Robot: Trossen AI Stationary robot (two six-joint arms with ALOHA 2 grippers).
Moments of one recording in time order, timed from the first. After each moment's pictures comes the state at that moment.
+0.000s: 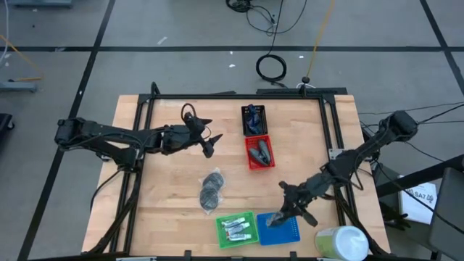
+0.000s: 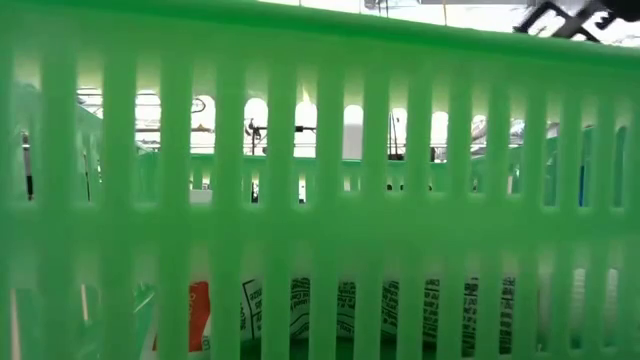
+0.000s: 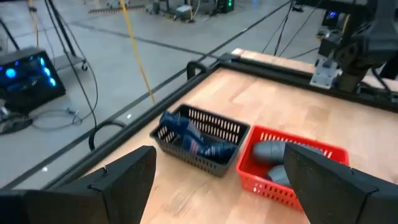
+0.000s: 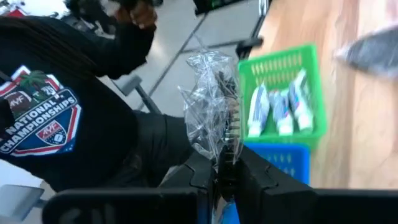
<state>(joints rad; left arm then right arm) 0.01 1.23 0.76 0.14 -0.51 -0.17 0.57 1.19 0.57 0.28 -0.13 0.50</state>
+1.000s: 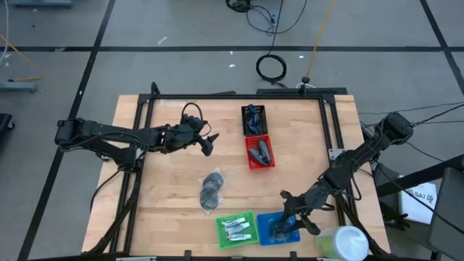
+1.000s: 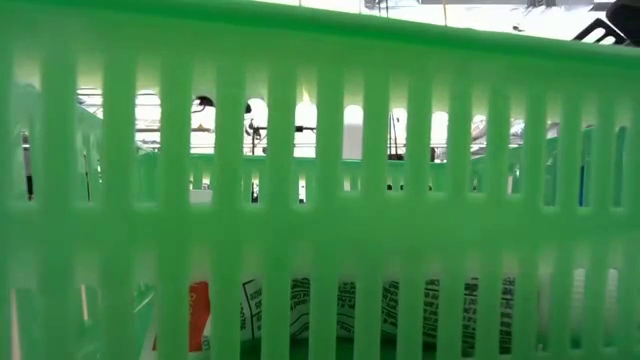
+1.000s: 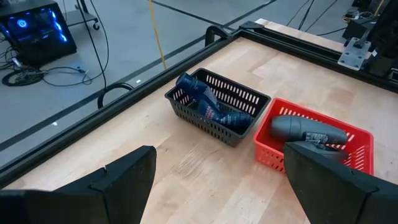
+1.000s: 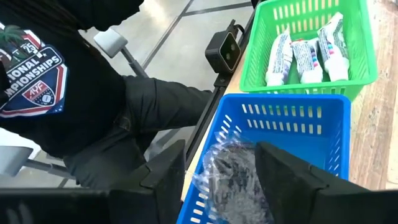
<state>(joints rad) 0.04 1.23 0.76 -0.01 -0.52 -0.33 0.67 1.30 0.57 0.27 -0.12 0.50</state>
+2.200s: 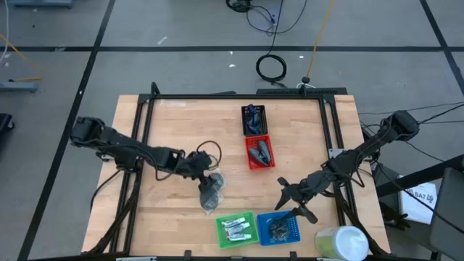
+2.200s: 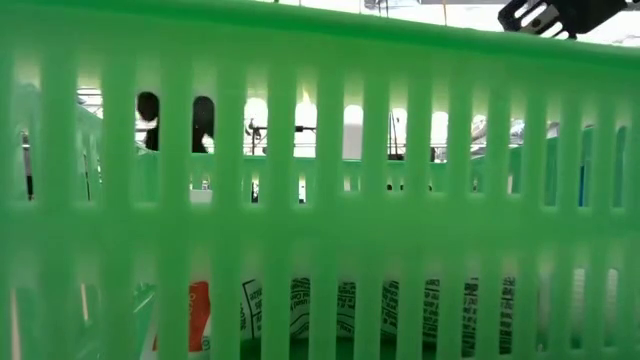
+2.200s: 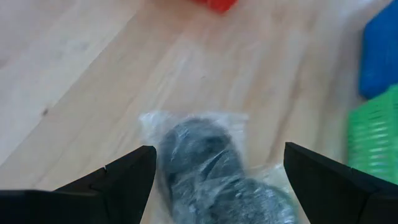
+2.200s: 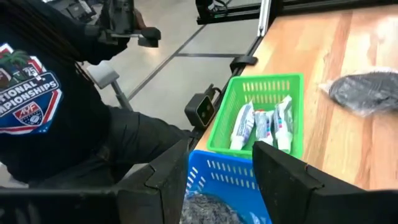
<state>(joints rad) -0.21 1.44 0.76 -0.17 -0.14 -0.72 0.55 1.16 0.57 0.27 -0.12 0.32</state>
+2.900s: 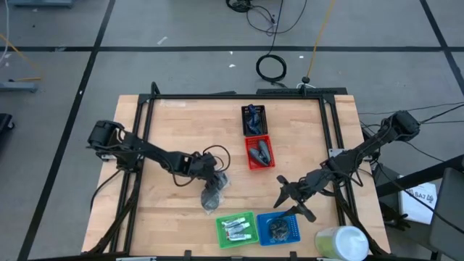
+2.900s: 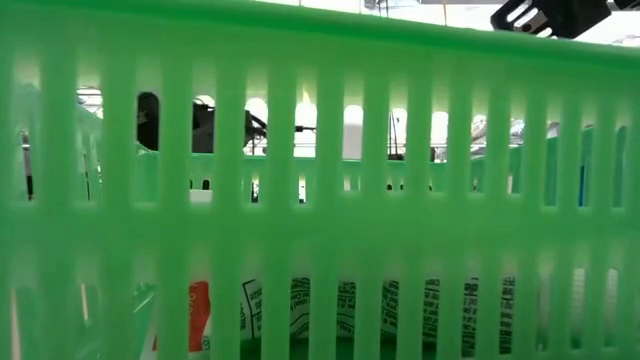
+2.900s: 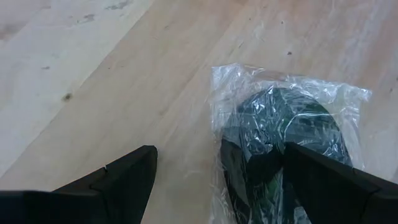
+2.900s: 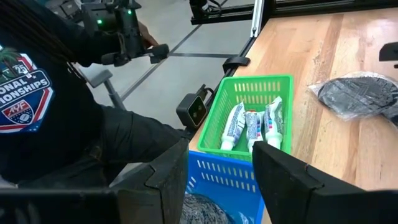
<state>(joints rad) -0.19 1.68 0.76 -0.19 -0.20 -0.76 0.53 1.16 0.57 0.26 -0.13 0.29</state>
